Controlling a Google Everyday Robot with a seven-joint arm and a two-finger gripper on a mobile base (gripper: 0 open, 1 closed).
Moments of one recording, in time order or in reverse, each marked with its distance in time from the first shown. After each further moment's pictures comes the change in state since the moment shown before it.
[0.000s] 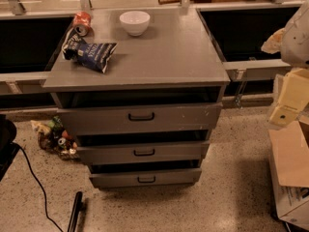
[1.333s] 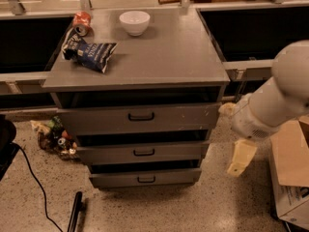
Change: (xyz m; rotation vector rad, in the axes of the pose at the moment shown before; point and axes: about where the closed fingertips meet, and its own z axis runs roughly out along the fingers) arm 0.008 0.043 0.183 -0.125 -0.128 -0.096
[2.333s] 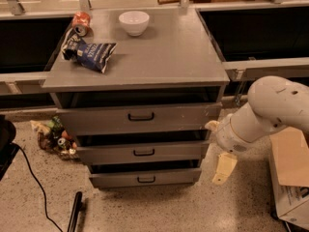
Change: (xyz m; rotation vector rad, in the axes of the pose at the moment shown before) arm 0.006 0.003 0.089 -0.071 -0.072 0.004
